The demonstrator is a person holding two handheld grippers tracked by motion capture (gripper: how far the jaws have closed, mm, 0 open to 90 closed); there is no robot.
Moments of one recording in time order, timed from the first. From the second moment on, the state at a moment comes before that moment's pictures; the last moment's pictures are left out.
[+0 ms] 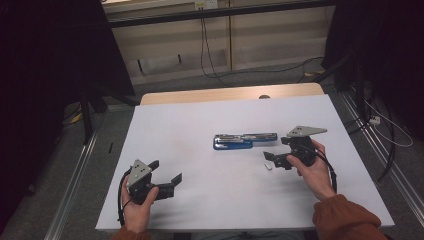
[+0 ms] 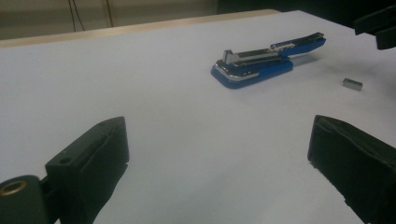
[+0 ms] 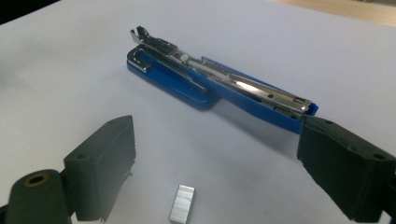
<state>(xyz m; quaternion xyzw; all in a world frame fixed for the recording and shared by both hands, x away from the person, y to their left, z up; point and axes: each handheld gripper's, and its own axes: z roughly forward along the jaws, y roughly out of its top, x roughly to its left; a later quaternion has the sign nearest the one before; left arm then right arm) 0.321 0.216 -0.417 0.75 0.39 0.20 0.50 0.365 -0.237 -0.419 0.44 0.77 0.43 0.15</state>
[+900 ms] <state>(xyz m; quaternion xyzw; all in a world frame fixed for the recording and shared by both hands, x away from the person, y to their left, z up) 0.324 0.212 -0.418 0.76 0.37 0.21 0.49 0.379 -0.227 -0.426 0.42 0.85 0.31 0.07</state>
